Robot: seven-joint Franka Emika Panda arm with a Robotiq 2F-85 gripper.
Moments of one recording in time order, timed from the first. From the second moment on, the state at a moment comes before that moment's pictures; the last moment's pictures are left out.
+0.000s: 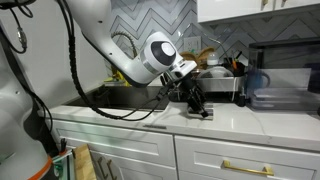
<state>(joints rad) -0.08 0.06 -0.20 -2.33 -0.92 2.73 1.51</state>
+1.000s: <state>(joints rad) -0.08 0.07 -0.19 -2.34 -0.94 2.73 1.58</state>
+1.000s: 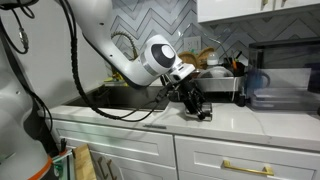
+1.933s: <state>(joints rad) -0.10 0.06 -0.19 -2.29 -0.82 2.74 1.56</state>
